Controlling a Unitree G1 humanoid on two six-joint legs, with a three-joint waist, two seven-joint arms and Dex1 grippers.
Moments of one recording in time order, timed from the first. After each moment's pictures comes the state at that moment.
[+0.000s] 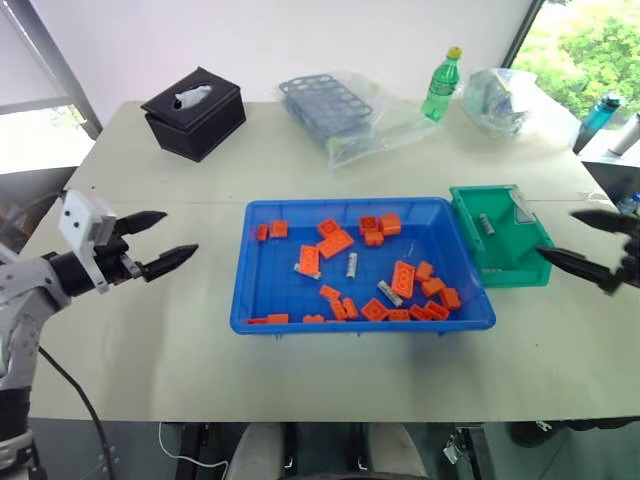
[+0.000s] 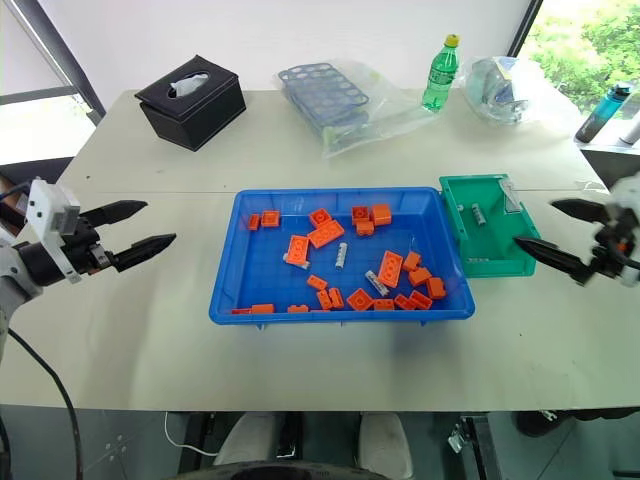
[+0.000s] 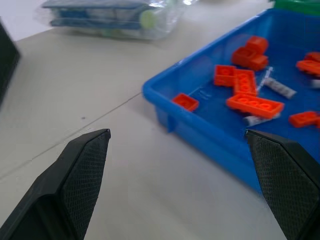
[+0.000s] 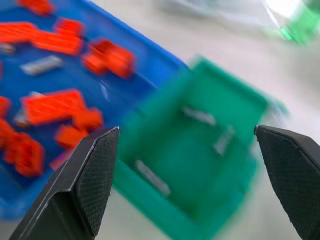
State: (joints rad) left arm -0.14 0.86 0.36 -0.17 -0.61 0.49 -1.01; right arm -0.18 -1.08 -0.45 -0.08 0.51 0.41 1.11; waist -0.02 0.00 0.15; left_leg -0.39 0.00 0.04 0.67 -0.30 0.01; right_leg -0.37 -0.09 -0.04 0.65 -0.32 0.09
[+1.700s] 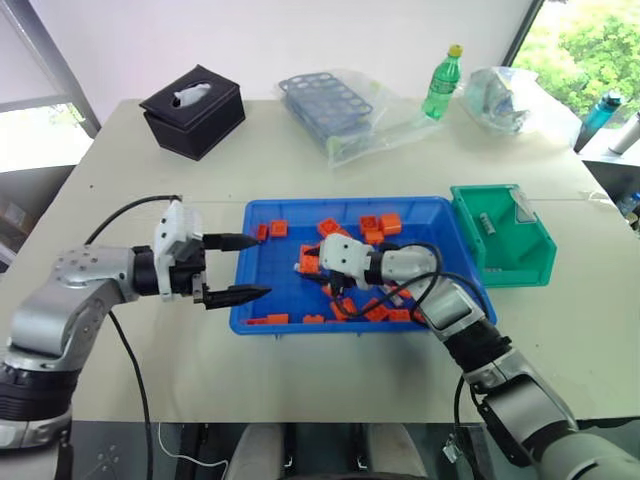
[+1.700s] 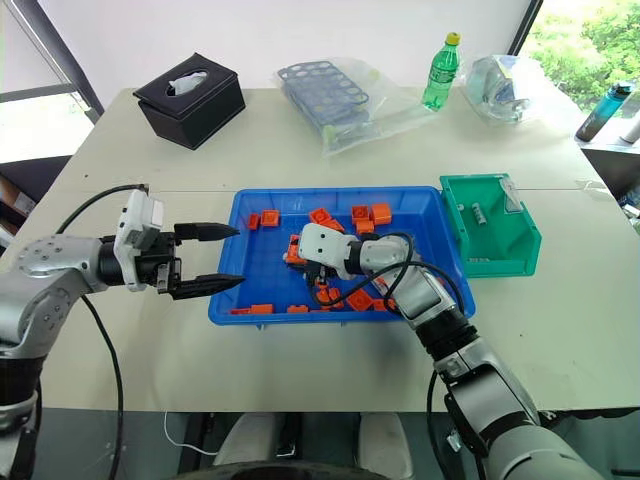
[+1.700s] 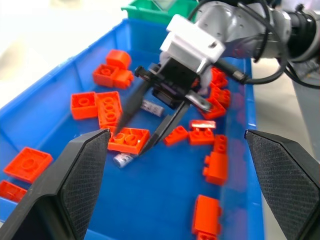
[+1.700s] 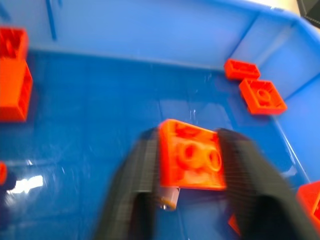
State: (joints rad) left arm -0.26 0.77 0.10 -0.23 -0.60 0.43 -1.16; right arm -0.60 -0.35 0.40 0.17 -0.06 0.09 0.87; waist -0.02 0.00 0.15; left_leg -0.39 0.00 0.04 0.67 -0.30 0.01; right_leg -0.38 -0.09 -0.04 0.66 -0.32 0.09
